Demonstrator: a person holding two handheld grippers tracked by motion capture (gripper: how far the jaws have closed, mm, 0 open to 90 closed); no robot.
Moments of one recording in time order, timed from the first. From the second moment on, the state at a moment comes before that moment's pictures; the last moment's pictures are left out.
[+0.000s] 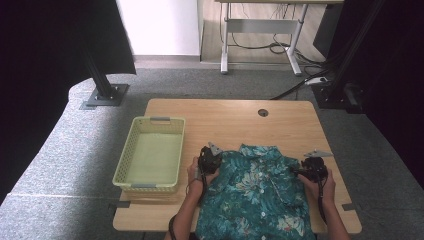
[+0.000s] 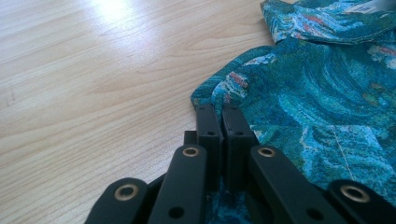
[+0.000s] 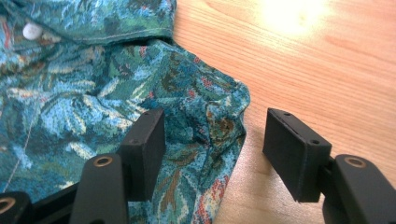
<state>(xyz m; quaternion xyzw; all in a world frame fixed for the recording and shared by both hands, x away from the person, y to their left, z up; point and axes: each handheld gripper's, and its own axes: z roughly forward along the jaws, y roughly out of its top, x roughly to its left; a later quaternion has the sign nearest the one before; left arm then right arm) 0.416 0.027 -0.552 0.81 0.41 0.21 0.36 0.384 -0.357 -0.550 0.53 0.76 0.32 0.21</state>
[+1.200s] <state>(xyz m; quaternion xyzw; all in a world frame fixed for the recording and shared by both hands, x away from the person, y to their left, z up) 0.407 0.037 -0.508 0.79 0.40 0.21 0.43 0.372 -0.344 -0.511 0.50 0.75 0.37 0.22</state>
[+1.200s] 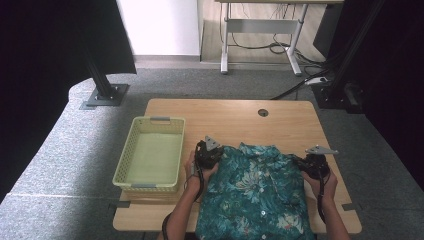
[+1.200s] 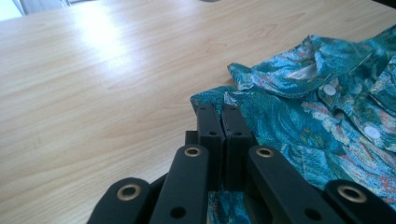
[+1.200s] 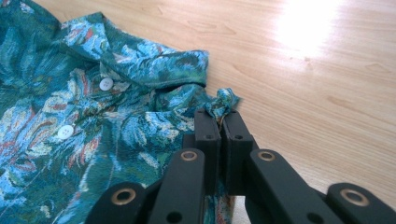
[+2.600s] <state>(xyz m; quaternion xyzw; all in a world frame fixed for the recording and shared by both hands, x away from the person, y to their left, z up) 0.413 0.043 -0.437 0.77 0.37 0.23 0.47 0.371 -0.346 -0.436 0.48 0.72 0.44 0.26</state>
